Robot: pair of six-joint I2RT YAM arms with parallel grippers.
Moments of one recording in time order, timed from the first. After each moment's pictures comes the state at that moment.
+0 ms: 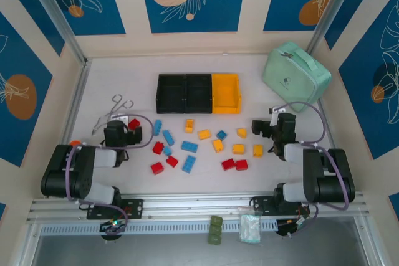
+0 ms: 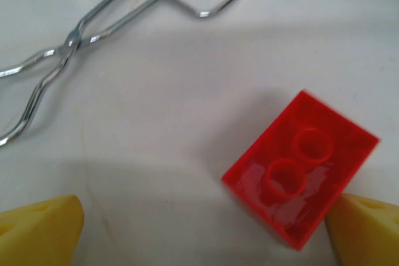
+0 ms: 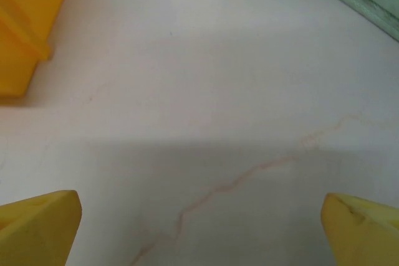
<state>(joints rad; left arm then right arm) -0.08 1.46 0.27 0.57 -0.16 -0.01 -0.02 1.38 0.32 0.43 -0.07 0.04</state>
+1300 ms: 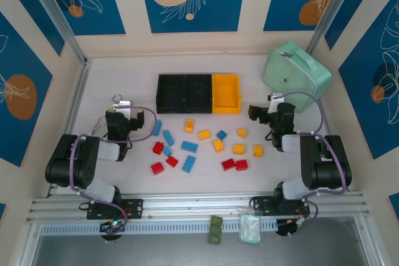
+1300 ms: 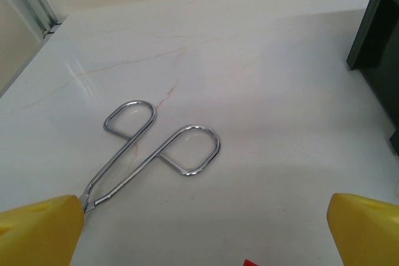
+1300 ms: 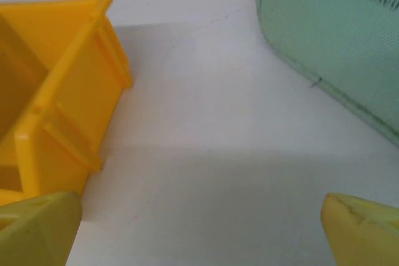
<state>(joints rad) -0.11 1.53 0.35 0.82 -0.18 0.06 0.00 1.46 0.44 0.59 -0.13 0.08</state>
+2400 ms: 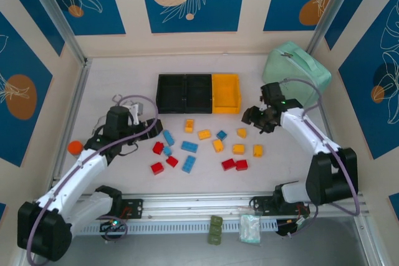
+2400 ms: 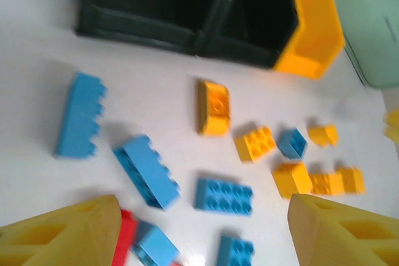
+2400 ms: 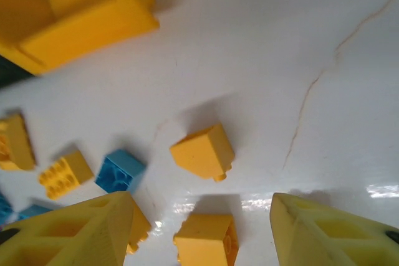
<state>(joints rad) -0.35 0.93 0.62 -0.38 0.33 -0.57 0.20 1.39 0.98 -0.80 -0.16 0.55</state>
